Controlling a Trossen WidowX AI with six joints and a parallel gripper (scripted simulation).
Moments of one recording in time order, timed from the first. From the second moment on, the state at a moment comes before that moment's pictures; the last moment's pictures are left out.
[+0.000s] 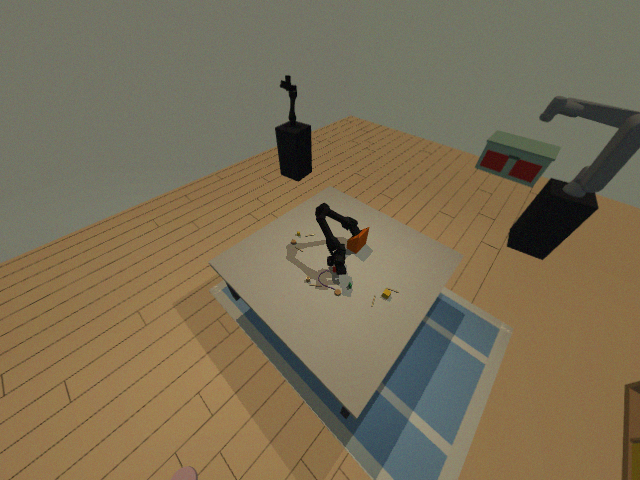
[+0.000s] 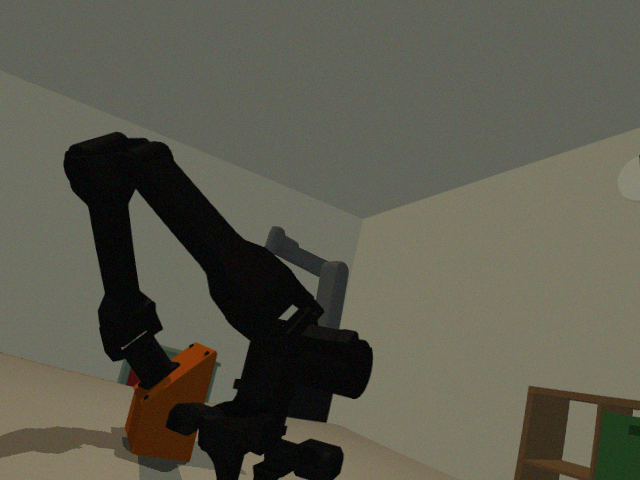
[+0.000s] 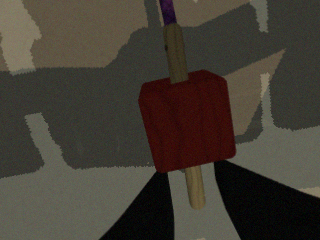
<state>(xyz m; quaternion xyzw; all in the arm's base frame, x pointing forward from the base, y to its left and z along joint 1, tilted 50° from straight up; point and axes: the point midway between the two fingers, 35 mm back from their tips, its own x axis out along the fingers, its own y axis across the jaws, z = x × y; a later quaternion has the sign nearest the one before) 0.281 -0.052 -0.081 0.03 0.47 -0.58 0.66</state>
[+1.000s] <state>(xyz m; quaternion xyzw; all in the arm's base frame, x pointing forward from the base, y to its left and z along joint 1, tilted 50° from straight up) 0.277 -0.048 -0.086 0.00 0.45 -0.57 0.69</state>
